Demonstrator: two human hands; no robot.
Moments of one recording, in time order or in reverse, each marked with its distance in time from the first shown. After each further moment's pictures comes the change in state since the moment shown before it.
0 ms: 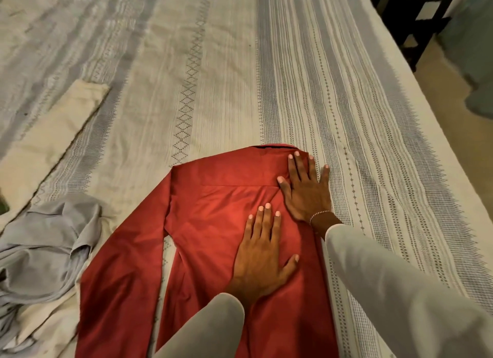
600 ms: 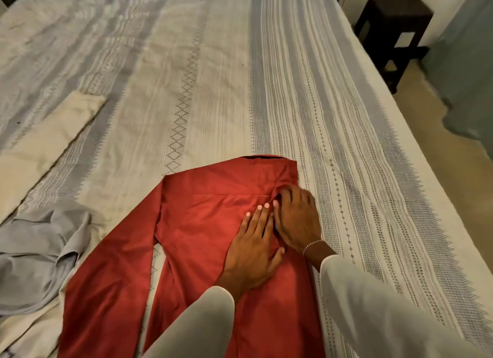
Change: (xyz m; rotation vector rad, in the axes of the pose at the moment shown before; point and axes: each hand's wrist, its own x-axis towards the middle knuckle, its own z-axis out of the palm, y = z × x) left_hand 0.025 -0.007 -0.003 0.017 0.063 0.093; right_hand -0.047 -0.010 -0.016 0.013 0.327 -0.114
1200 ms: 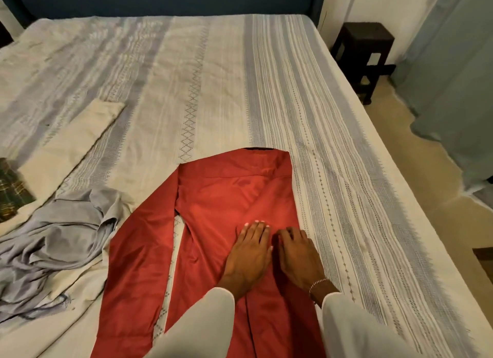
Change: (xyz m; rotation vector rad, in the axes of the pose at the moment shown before) left_hand -0.110 0.035 -0.022 -0.015 0.044 0.034; right_hand -0.172 -0.044 -0.066 0.076 -0.269 0.077
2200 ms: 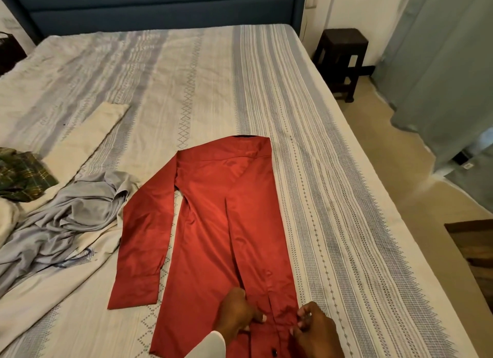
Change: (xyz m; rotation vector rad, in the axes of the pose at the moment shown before) left_hand -0.183 0.094 0.010 -1.006 -0.600 -0.988; right_hand -0.268 0.003 -0.016 0.579 -0.332 0.717
